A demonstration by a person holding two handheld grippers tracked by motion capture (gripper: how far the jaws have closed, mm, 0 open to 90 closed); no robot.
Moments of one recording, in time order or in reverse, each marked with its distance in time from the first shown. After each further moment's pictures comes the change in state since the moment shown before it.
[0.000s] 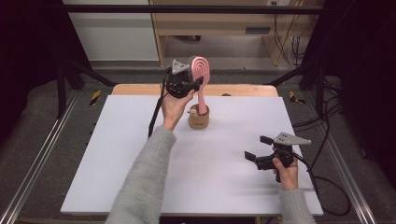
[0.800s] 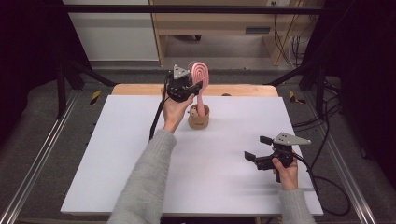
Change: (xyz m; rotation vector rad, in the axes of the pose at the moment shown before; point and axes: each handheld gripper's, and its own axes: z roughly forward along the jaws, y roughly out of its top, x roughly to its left) left arm 0.006 -0.020 0.012 0.021 0.009 0.001; right arm 0.000 0.000 0.001 -0.001 0.003 0.002
